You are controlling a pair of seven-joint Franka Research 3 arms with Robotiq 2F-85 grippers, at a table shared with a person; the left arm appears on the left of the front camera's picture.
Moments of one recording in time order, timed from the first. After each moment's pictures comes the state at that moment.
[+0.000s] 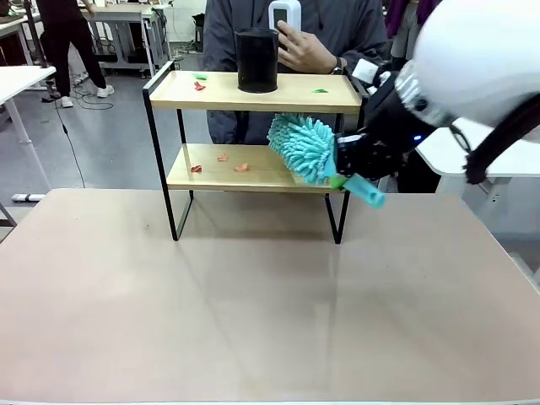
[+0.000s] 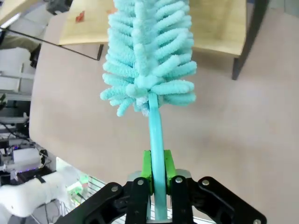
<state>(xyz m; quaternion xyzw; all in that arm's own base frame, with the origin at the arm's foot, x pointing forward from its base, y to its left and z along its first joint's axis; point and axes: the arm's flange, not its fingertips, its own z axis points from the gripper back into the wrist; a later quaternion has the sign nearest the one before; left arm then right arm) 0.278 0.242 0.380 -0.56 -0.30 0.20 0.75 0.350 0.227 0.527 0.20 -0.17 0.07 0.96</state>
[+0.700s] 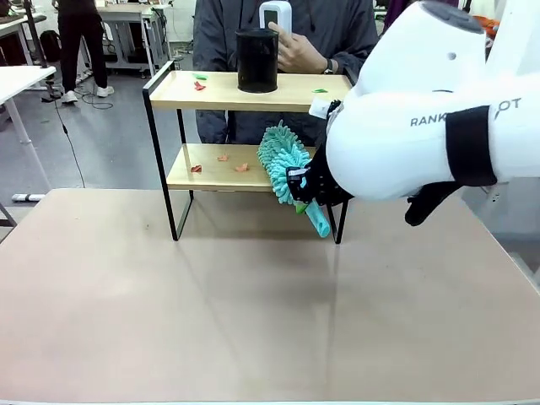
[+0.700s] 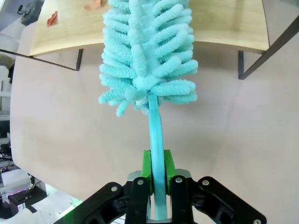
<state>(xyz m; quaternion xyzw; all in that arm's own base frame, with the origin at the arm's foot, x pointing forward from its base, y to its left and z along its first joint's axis) 0.278 0.242 0.380 -0.56 -0.30 0.20 0.75 0.357 0.284 0.475 0.14 -0.18 0.02 0.97</state>
